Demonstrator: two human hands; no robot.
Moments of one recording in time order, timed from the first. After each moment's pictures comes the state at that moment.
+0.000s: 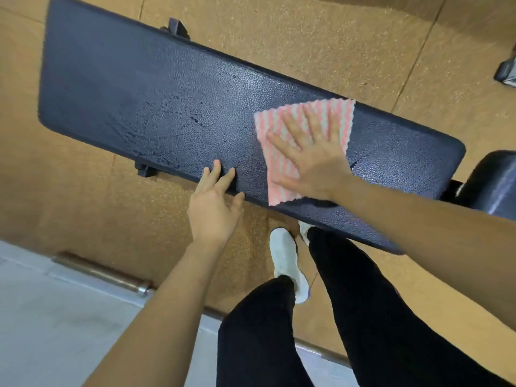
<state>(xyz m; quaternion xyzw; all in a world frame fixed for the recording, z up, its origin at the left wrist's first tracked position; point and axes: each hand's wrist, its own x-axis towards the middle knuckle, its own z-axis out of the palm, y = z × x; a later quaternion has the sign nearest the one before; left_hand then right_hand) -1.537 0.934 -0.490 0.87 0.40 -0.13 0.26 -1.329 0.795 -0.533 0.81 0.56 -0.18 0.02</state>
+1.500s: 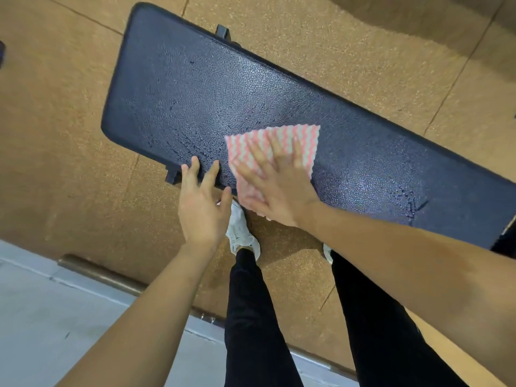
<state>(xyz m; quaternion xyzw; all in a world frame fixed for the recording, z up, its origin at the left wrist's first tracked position) -1.595 1.085 -0.507 0.84 0.47 -0.07 0.26 -1.439 0.970 -0.535 0.76 0.62 -0.21 0.03</state>
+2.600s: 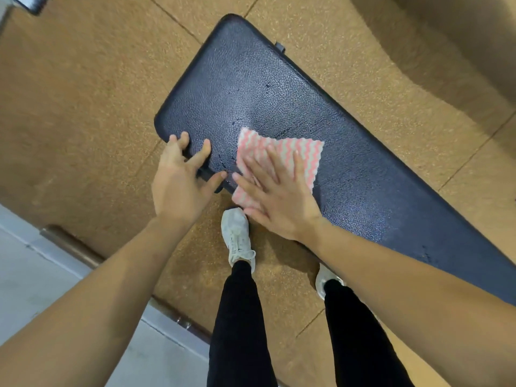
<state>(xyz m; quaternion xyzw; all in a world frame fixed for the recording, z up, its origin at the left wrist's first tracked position) -1.623 1.204 -0.512 0.84 0.50 -0.06 0.21 -1.453 1.056 -0.539 0.68 0.71 -0.17 0.06</state>
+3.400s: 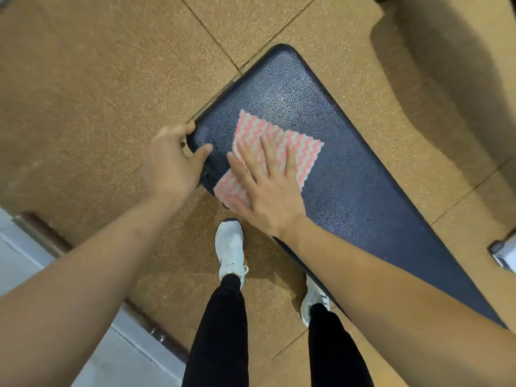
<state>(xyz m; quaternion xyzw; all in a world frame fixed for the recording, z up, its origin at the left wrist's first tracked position) -1.633 1.283 -0.516 0.70 0.64 0.03 0.32 -1.479 1.145 -0.544 0.69 0.70 -0.16 0.05</state>
